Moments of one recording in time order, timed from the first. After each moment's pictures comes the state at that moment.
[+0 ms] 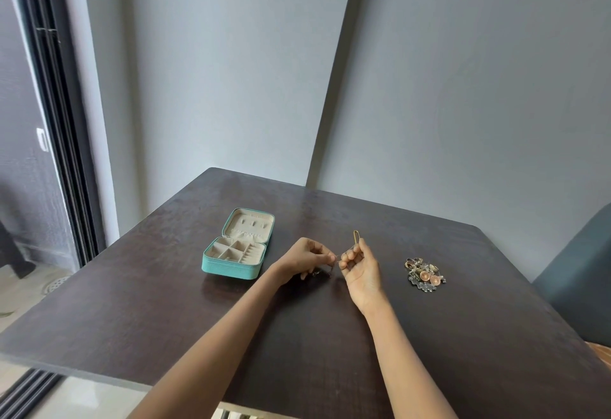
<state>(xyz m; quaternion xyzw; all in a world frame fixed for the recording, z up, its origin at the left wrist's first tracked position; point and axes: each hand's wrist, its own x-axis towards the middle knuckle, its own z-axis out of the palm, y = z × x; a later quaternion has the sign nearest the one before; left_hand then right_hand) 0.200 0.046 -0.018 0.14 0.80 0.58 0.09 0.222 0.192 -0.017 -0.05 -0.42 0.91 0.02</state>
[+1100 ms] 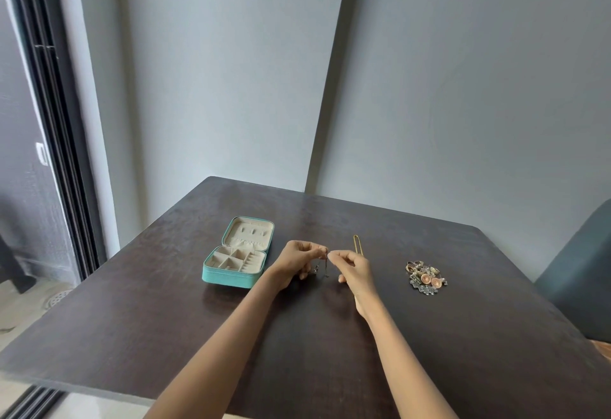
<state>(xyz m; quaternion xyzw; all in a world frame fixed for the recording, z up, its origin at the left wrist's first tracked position) 0.196 0.040 -0.019 0.08 0.71 0.70 0.07 0.225 0.184 -0.021 -0.03 -0.75 0.65 0.10</state>
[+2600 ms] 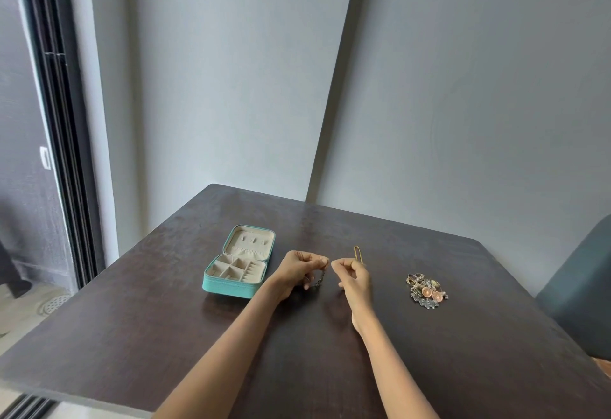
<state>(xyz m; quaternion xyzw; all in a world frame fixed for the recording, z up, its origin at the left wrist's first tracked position) 0.197 0.040 -0.018 0.07 0.67 0.74 0.08 0.219 0.179 -0.031 -0.03 -0.76 0.63 0.17</state>
